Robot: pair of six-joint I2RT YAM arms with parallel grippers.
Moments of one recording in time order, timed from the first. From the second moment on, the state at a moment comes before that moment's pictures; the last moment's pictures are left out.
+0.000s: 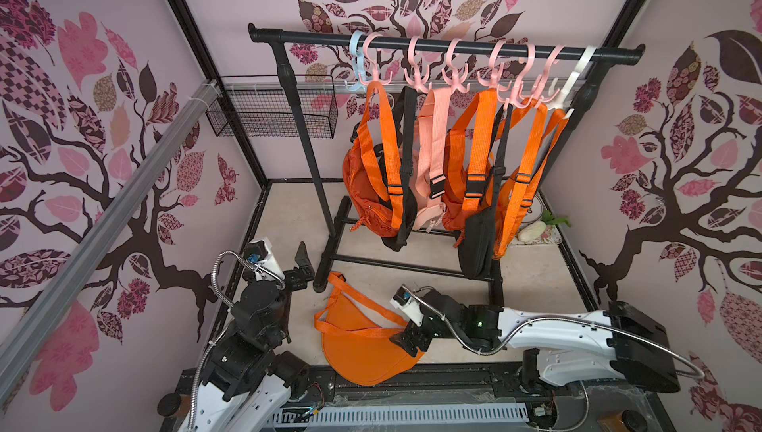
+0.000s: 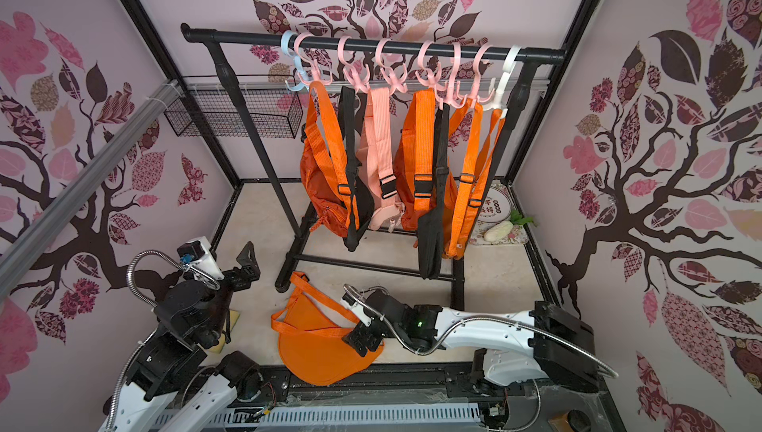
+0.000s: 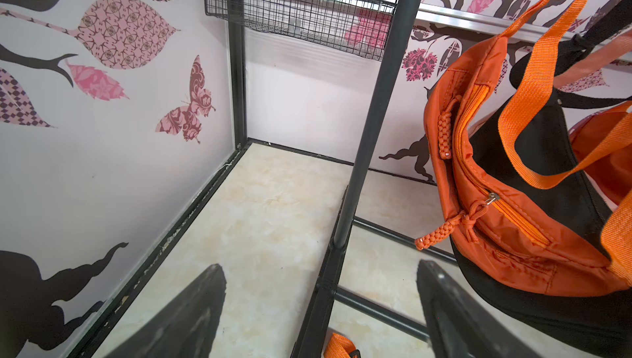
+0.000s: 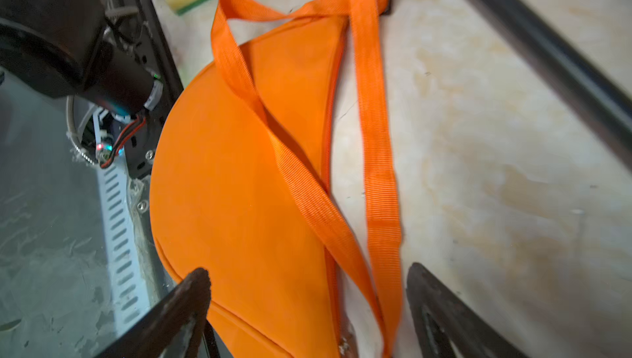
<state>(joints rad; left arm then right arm) -0.51 0.40 0.72 -0.47 -0.63 -0.24 1.27 1.33 0.65 -0.04 -0.04 0.26</state>
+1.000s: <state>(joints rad) -0.51 0.39 0.71 -0.46 -0.63 -0.21 1.32 1.85 0.92 0.24 0.10 -0.01</state>
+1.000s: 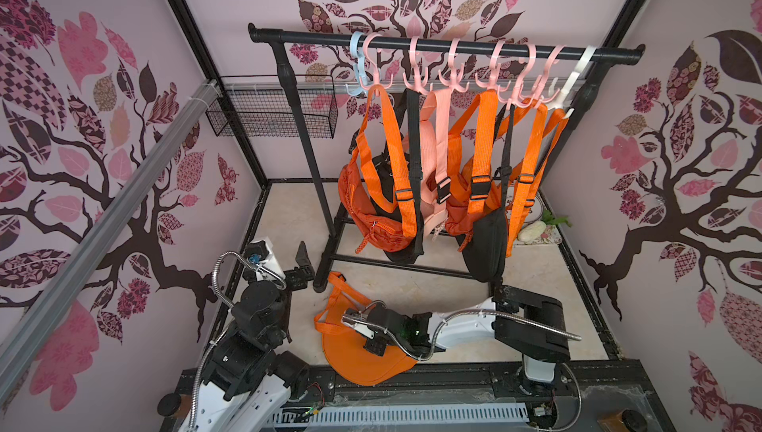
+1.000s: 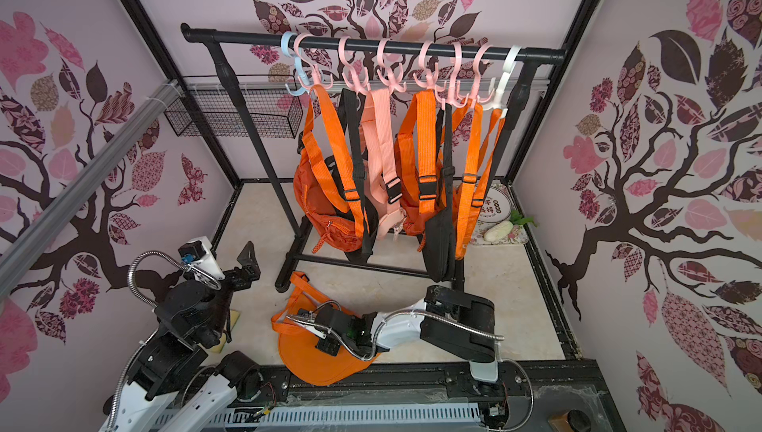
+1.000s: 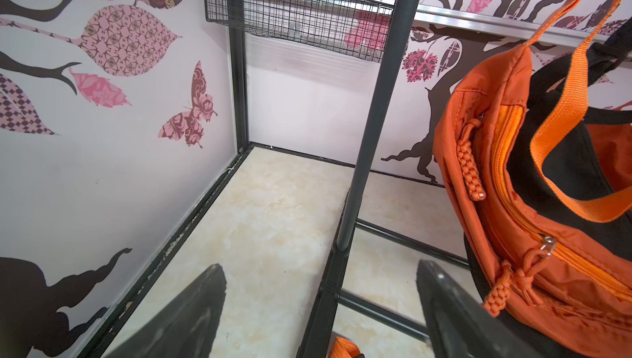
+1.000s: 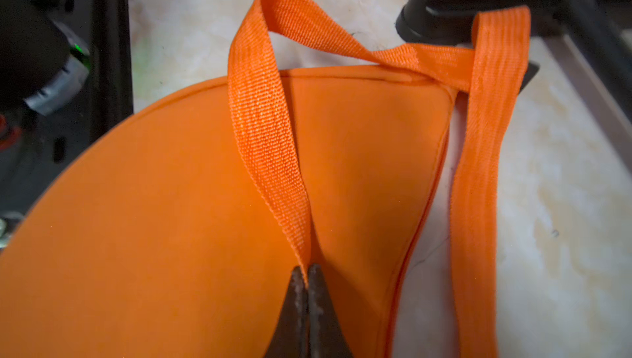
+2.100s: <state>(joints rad) -0.54 0.30 0.85 -0.58 0.18 -0.02 1.29 1.29 1.47 -0.32 0.11 -0.17</state>
